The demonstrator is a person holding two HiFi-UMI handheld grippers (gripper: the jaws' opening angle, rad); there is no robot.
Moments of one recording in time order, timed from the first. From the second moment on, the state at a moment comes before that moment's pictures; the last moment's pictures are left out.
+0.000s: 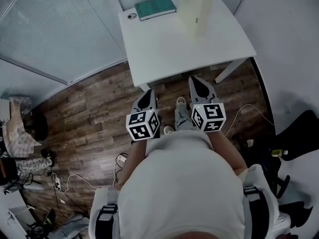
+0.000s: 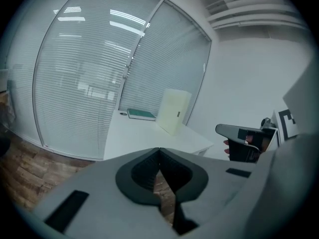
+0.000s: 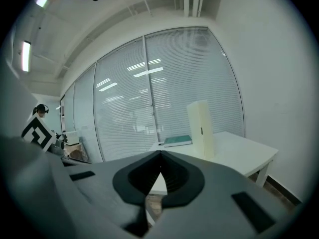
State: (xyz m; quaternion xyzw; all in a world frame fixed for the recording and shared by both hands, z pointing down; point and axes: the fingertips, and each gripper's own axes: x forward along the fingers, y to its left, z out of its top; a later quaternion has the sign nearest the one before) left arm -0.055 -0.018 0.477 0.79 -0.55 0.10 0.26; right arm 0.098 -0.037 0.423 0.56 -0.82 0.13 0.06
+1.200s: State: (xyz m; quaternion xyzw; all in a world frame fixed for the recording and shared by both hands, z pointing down) left arm -0.048 -0.021 0.480 0.78 -0.55 0.11 0.26; right arm 0.099 -0.044 0.425 0.54 -0.83 0.14 0.05
